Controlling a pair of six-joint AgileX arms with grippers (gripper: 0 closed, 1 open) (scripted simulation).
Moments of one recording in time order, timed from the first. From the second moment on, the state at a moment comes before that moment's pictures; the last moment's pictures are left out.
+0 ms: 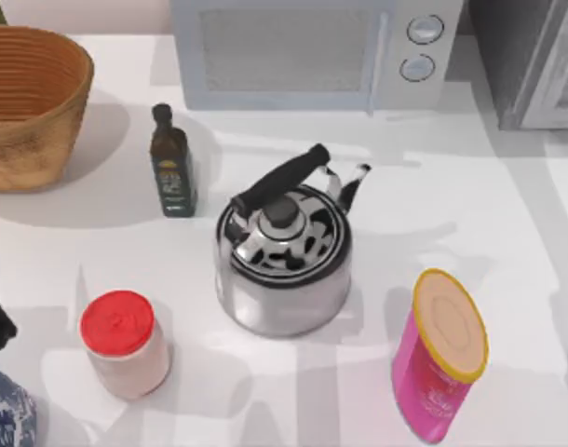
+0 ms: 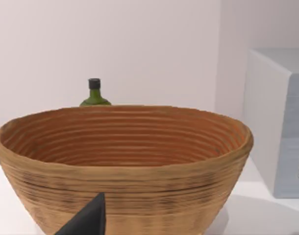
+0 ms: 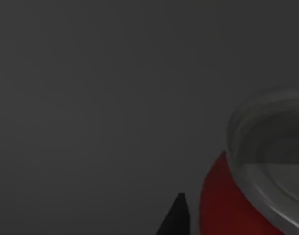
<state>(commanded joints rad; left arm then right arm) 0.00 0.00 0.00 0.00 0.00 0.00 0.13 1.79 2.37 -0.57 0.16 0.02</state>
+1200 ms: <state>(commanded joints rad) 0.00 0.00 0.00 0.00 0.00 0.00 0.10 2.09 2.76 -0.68 0.12 0.02</state>
